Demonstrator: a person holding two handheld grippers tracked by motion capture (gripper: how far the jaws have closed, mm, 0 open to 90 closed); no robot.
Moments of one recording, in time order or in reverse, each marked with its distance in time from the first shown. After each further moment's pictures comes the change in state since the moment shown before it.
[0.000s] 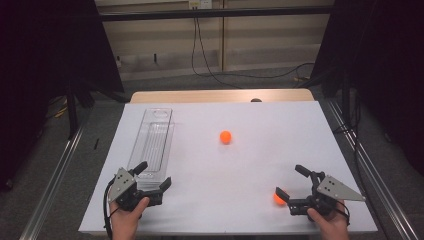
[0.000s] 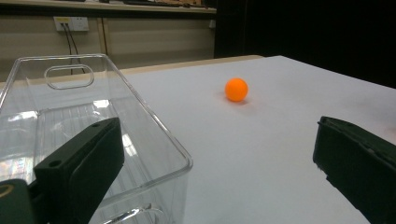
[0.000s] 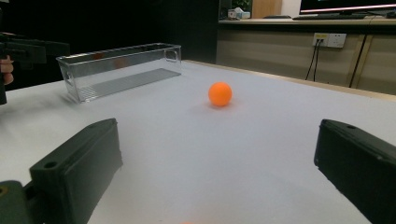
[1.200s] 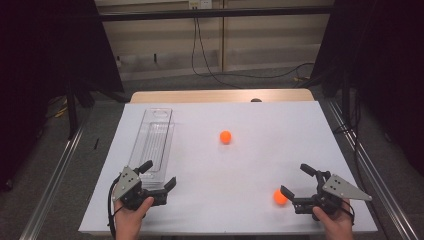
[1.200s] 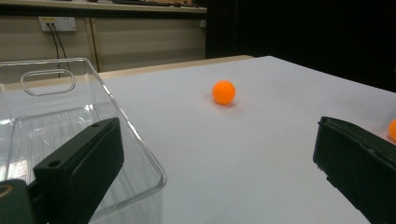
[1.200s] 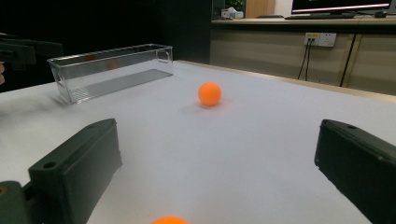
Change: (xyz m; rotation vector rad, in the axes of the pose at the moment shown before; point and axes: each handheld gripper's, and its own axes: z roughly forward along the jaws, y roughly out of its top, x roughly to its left) left arm -0.009 0.006 0.007 0.004 -0.035 0.009; right arm -0.008 0.003 -0.008 0.001 -0.025 0.009
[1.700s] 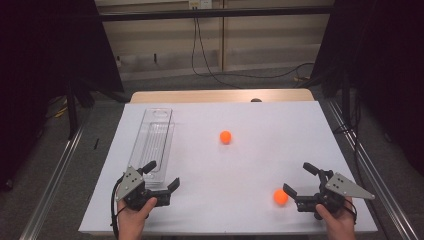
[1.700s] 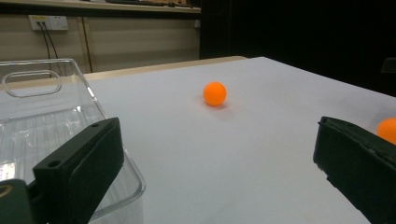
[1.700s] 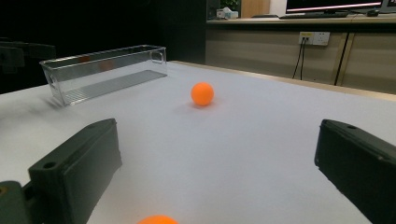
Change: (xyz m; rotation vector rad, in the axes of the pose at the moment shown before) left arm -0.008 0.002 0.005 0.001 -0.024 -0.004; right arm -0.006 0.000 -0.002 -0.002 -0.018 0.011
